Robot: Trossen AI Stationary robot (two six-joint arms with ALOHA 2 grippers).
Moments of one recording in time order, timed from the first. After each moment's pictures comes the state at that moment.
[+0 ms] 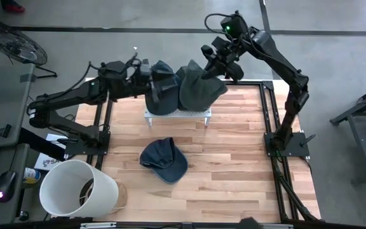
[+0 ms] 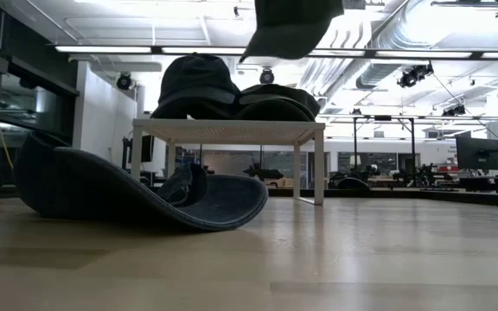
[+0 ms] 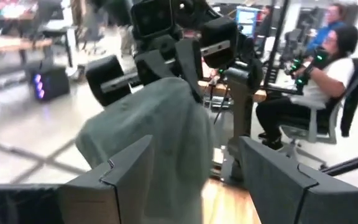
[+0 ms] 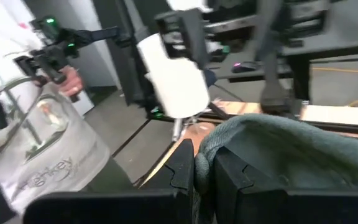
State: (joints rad) left arm 0.17 1.22 1.45 -0.22 -0.11 -0.07; right arm -0.69 1.80 2.17 -1.02 -1.30 -0.34
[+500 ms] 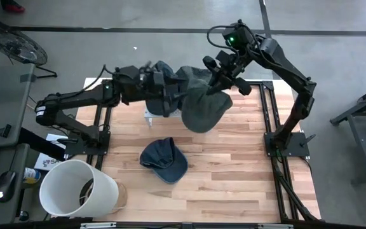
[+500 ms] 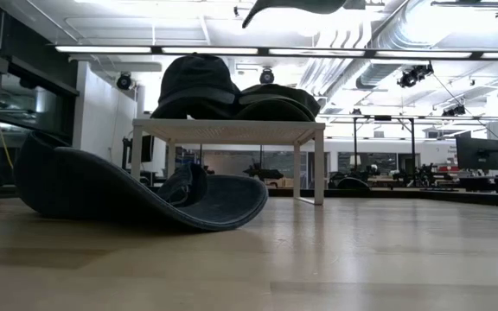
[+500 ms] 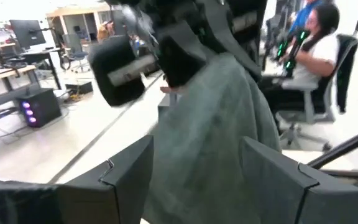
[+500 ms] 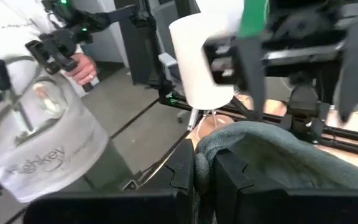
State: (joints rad) left arm 0.14 1.33 1.45 -0.10 -0.08 0.08; right arm -0.54 1.71 2.17 -1.10 -1.19 -0.40
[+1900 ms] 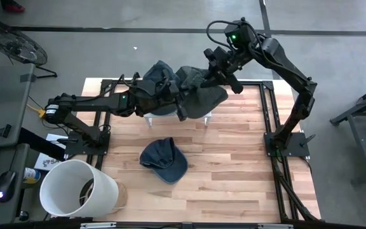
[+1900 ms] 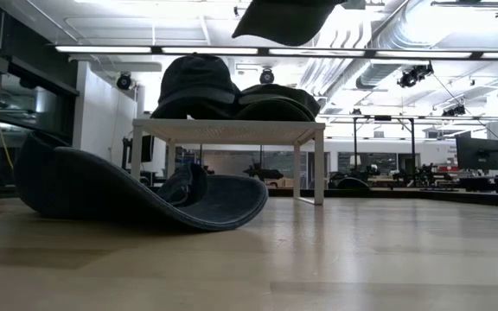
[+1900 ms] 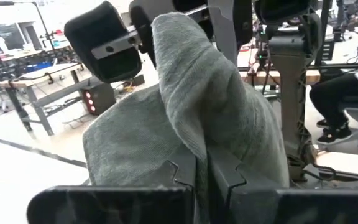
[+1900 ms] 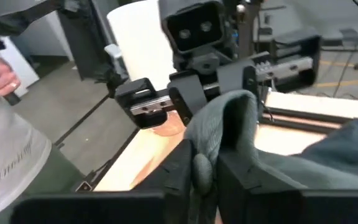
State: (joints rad) left arm 0.03 1.45 1.45 0.01 -0.41 0.13; right arm -0.54 1.71 2.17 -1.04 -0.97 -0.33
